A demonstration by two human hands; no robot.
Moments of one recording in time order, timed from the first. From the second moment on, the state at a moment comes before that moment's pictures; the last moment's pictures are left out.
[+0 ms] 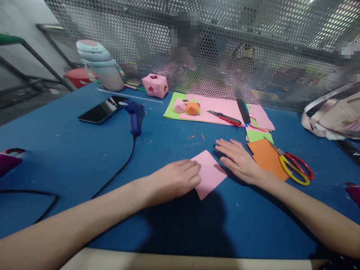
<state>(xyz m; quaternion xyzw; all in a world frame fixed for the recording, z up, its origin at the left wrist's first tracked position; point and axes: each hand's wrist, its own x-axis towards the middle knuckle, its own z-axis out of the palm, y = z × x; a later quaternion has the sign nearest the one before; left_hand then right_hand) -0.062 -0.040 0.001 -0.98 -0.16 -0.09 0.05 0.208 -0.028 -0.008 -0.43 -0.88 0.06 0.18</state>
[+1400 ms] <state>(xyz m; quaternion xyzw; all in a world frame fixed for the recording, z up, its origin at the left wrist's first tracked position) -0.062 -0.023 -0.005 -0.86 -0.46 -0.18 -0.14 0.186 -0.048 -0.017 -0.53 -0.80 0.12 0.26</state>
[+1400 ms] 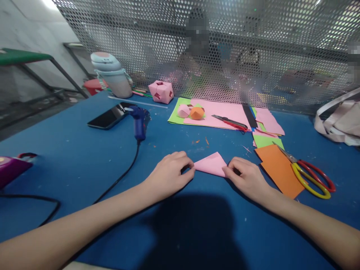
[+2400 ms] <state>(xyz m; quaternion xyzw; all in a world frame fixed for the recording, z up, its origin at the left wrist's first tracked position) -0.040 -0.028 -0.007 -0.87 -0.37 -0.24 -0.20 0.192 -0.022 -0.011 -0.44 -0.87 0.12 0.20</state>
